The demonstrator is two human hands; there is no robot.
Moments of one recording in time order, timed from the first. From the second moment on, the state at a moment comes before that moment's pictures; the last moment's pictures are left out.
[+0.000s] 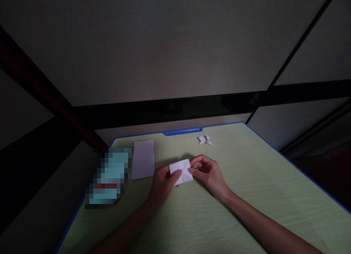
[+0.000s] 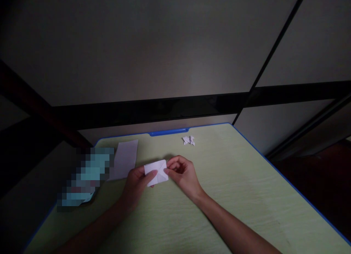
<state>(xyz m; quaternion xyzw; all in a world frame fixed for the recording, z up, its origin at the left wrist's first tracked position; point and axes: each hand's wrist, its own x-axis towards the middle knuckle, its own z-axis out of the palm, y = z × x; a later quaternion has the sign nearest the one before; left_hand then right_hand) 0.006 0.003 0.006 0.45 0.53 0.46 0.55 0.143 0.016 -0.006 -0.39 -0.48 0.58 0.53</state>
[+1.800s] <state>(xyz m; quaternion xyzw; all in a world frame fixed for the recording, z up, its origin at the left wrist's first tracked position) 0.001 0.010 -0.004 0.40 0.42 0.51 0.63 0.142 0.015 -0.008 -0.31 -0.49 0.67 0.47</state>
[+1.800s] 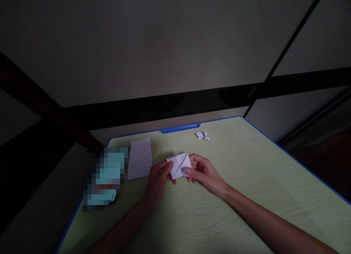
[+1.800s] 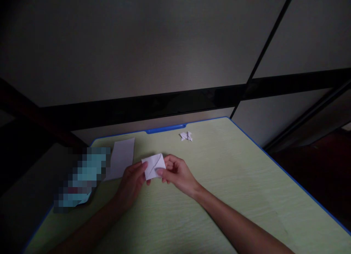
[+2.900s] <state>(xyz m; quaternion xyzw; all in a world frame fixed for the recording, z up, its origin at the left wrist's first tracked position) -0.001 0.008 0.003 0.59 0.48 0.50 0.43 0.146 0.015 -0.005 -0.34 -0.52 0.54 0.57</state>
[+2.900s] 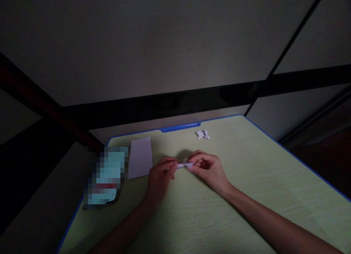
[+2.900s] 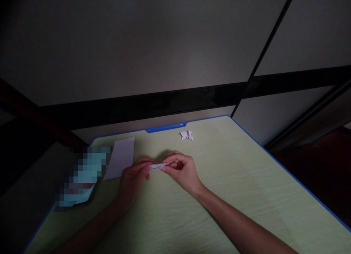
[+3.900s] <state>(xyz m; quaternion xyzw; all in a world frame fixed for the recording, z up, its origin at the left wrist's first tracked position) -0.001 0.008 0.000 0.47 0.50 0.44 0.58 0.143 0.007 -0.007 -0.36 -0.58 0.53 0.50</state>
